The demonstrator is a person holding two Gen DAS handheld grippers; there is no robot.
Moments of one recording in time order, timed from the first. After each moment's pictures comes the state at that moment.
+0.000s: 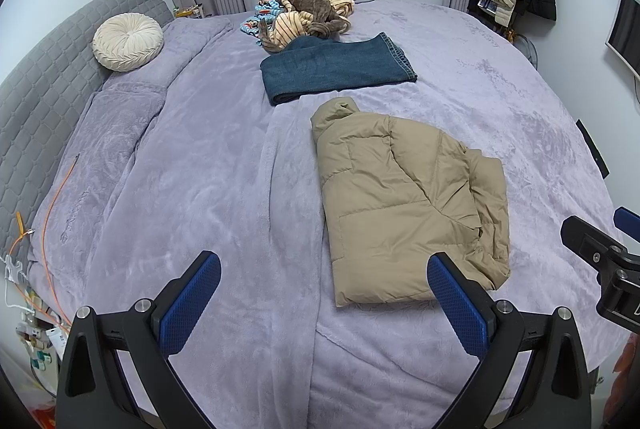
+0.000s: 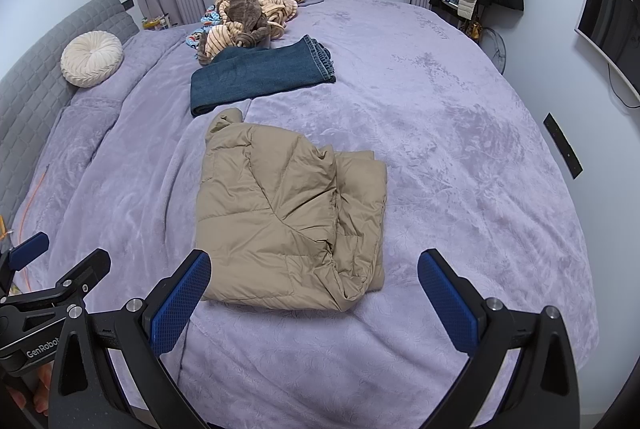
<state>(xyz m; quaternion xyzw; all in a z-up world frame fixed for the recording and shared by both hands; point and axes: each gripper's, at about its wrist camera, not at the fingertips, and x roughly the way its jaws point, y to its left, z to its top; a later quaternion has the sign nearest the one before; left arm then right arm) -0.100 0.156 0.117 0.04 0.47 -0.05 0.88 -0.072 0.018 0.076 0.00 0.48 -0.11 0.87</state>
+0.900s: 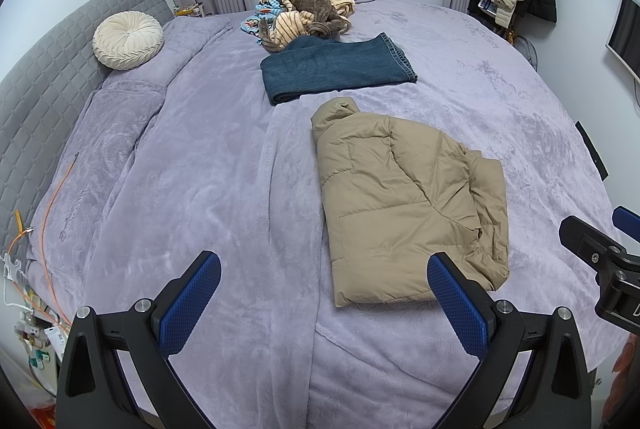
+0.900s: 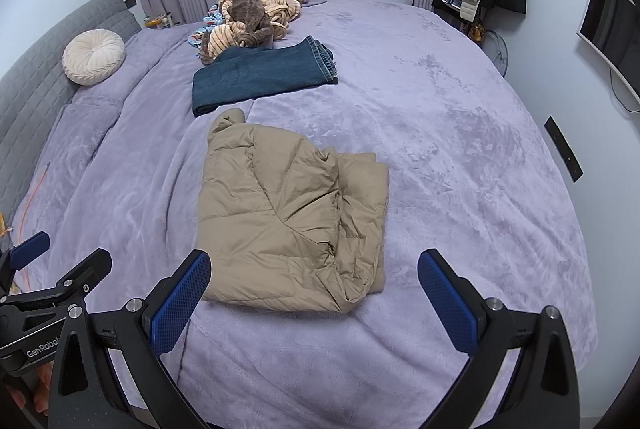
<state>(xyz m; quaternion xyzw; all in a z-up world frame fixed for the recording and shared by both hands) -0.100 0.157 0.117 0.04 0.47 -0.05 0.88 -0.072 0.021 0.076 0.00 0.48 -0.11 0.87</state>
